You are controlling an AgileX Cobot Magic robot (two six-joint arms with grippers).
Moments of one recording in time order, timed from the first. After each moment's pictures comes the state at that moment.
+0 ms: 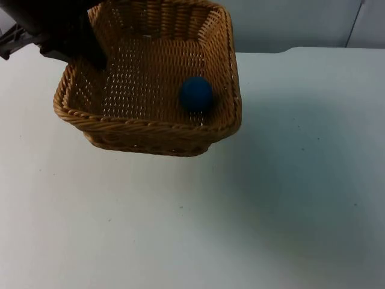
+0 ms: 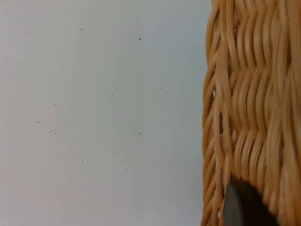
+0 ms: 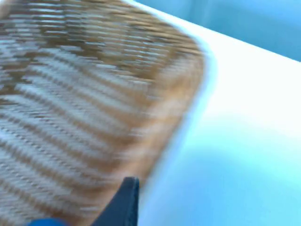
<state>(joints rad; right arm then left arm) 0.44 1.77 -1.47 -0.09 0.61 0.07 -0.14 1.93 -1.43 -0.62 0.86 0.16</state>
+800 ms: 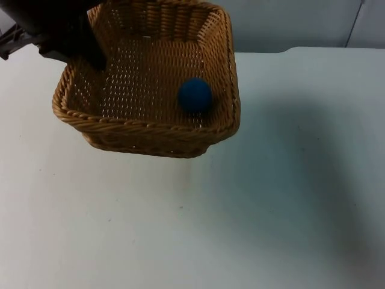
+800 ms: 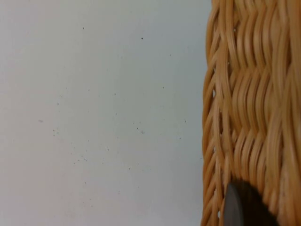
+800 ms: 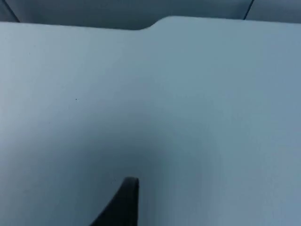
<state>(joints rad) 0.09 1.67 -1.45 -0.06 0.70 0.03 -0.14 1.93 -1.43 -0.62 0.86 0.16</state>
